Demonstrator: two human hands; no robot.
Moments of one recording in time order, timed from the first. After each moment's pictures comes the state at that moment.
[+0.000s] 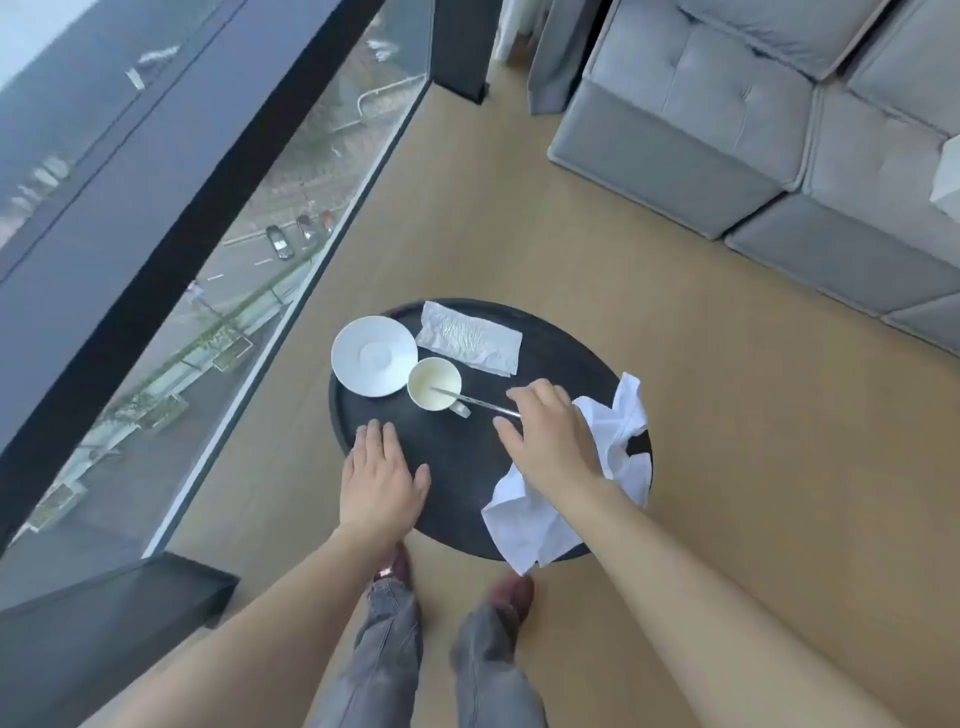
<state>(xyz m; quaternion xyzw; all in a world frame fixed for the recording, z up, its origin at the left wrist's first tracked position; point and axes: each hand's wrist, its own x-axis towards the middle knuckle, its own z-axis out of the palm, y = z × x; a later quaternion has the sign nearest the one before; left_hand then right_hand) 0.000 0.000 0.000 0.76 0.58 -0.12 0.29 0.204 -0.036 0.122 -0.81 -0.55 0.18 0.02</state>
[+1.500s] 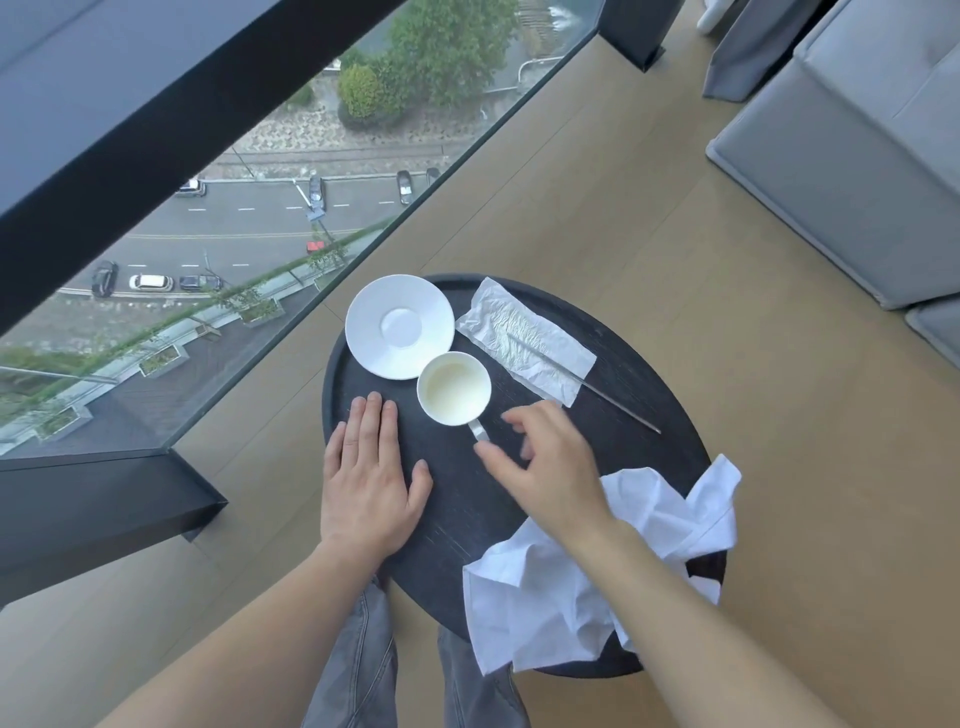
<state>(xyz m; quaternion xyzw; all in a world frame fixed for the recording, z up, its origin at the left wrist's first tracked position) 0.032 -0.016 -0.085 0.73 0.68 0.00 0.12 0.249 0.000 -0.010 -0.69 -0.61 0.32 0.21</state>
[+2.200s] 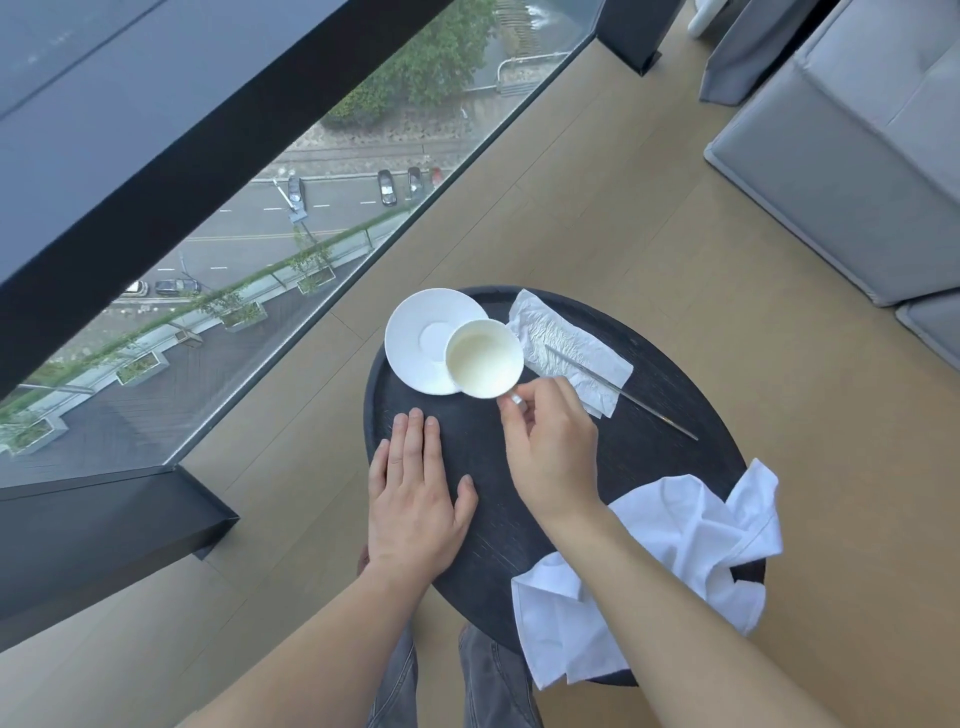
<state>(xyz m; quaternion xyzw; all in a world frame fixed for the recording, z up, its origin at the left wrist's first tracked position) 0.028 -0.014 -0.084 0.73 0.67 0.04 0.15 0.178 0.040 0.003 -0.74 -0.57 0.22 0.29</state>
